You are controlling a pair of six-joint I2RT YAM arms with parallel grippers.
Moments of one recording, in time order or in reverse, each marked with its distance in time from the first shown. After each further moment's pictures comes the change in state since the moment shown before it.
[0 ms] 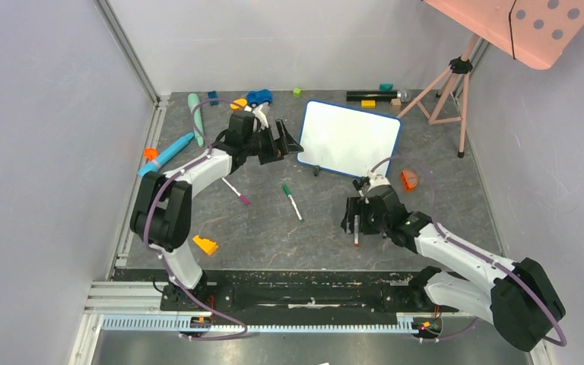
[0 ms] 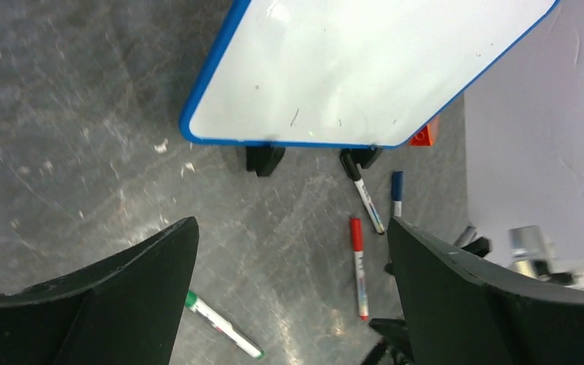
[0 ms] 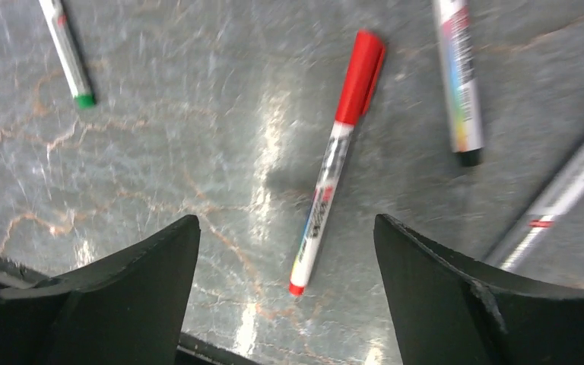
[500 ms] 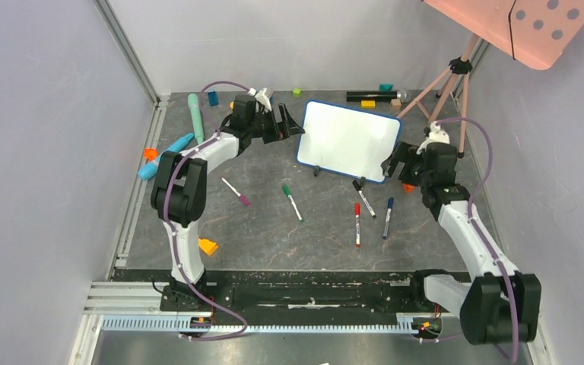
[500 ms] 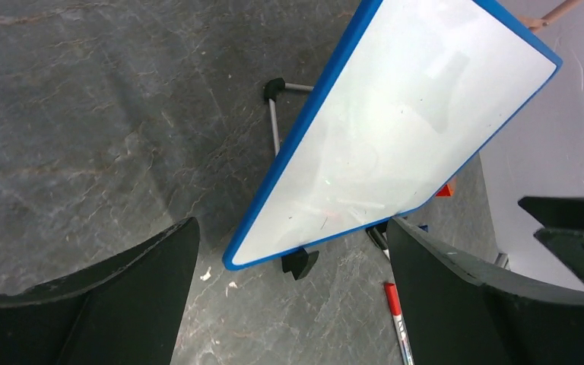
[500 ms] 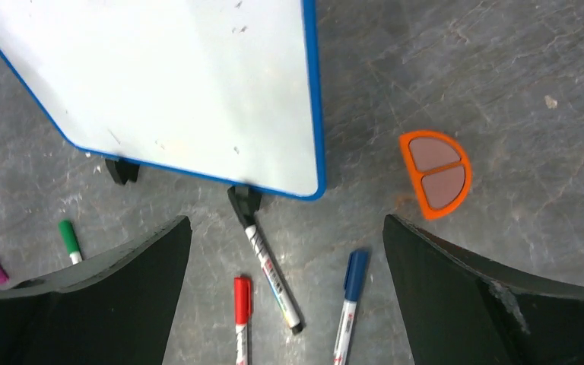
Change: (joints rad) left arm 0.046 0.260 0.261 0.090 0.050 0.119; right arm -0.564 0.011 0.256 0.055 -0.102 -0.192
